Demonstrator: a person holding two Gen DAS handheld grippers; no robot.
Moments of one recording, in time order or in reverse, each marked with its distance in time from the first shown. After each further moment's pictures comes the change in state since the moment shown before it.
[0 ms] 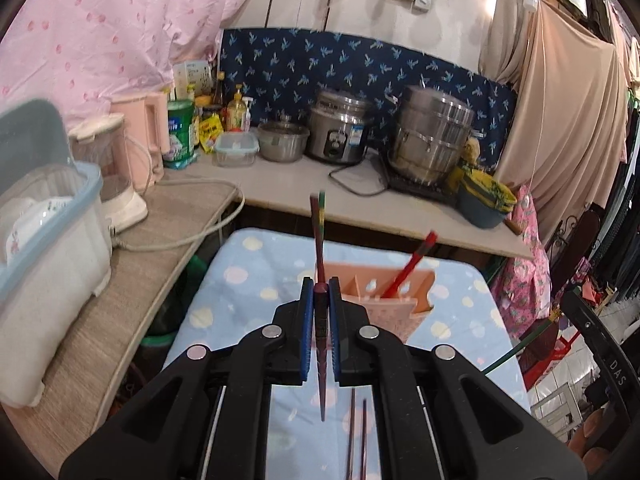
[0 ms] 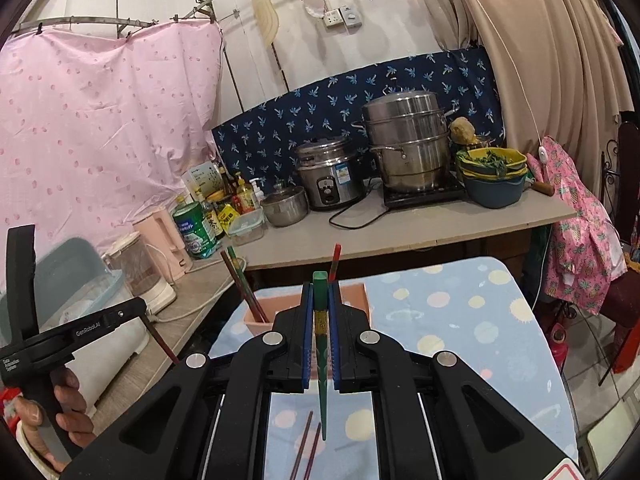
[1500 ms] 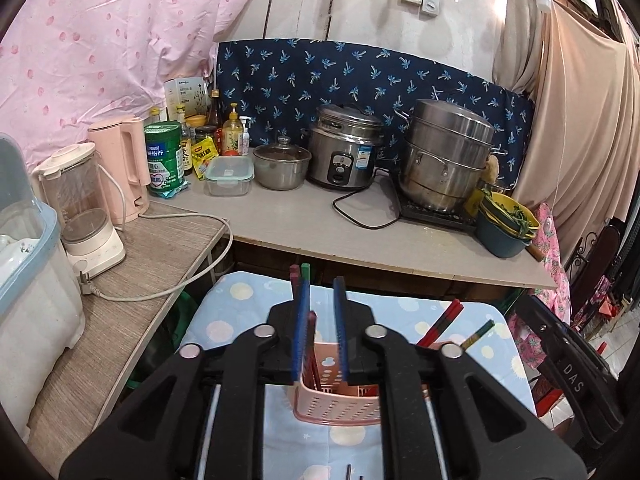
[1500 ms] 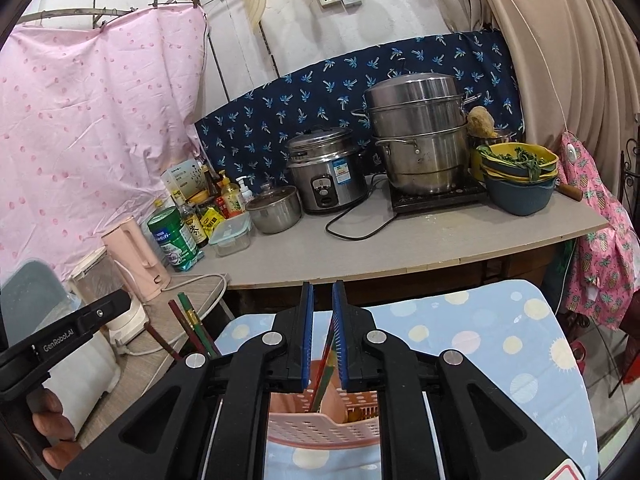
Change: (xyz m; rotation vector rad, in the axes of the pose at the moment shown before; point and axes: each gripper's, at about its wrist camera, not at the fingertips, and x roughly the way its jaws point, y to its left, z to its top) left arm 0.088 -0.025 0.045 0.008 -0.043 0.053; right arm 0.138 -0.004 0.041 0.009 0.041 -0.013
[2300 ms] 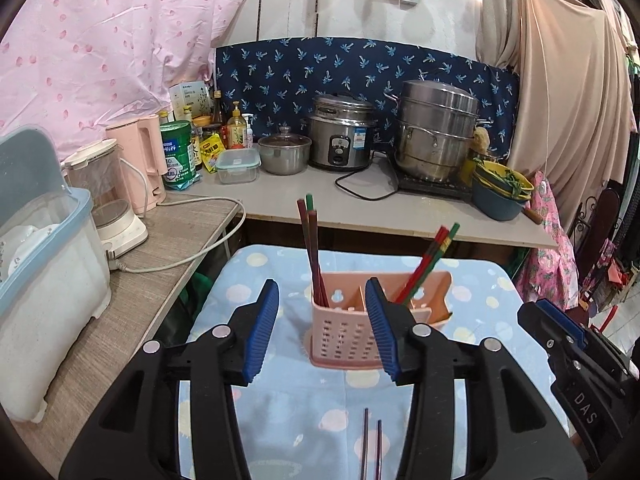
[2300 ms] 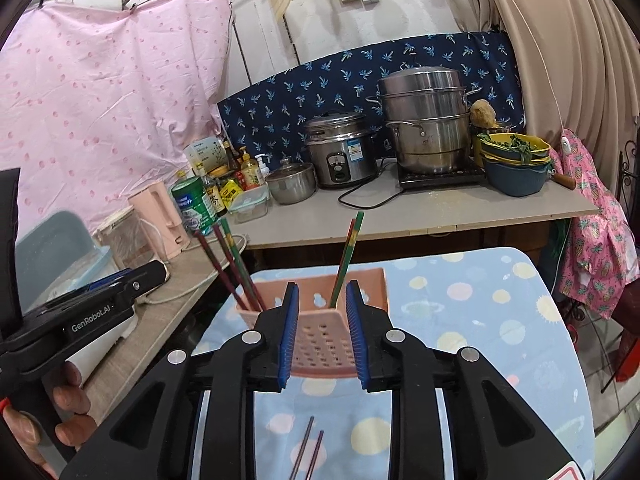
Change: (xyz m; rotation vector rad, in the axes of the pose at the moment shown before) left arm -0.058 -0.005 -0.066 0.084 0.011 0.028; right arm -0.079 0.012 -0.071 -0.059 0.037 0.031
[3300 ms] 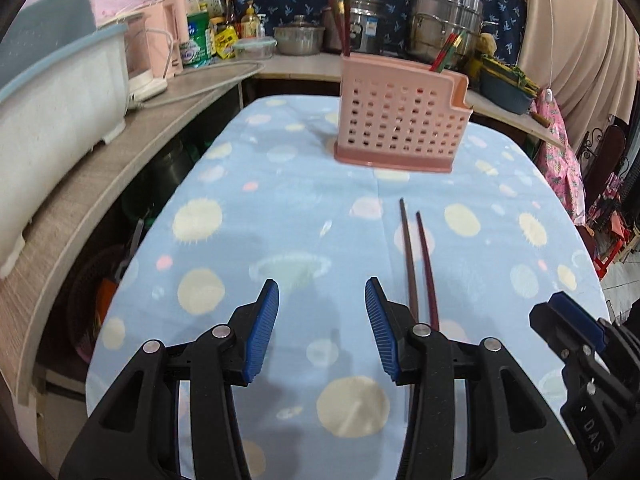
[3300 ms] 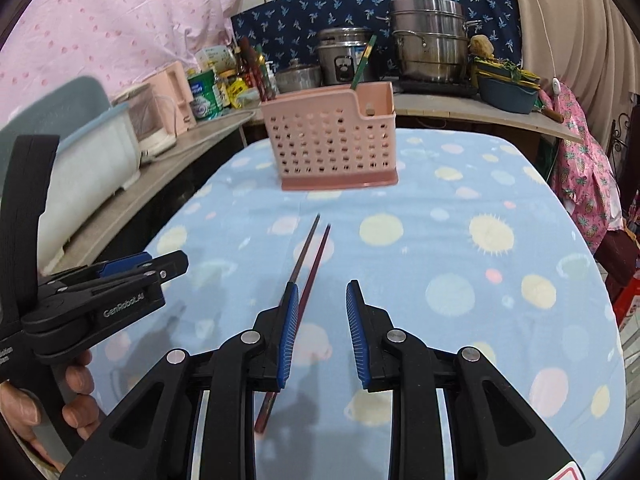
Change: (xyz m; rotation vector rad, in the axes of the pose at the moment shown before) left arm -0.020 0.032 -0.201 -0.019 0.280 0.015; right arm -0.059 0.026 -0.191 -0.087 0.242 -0.053
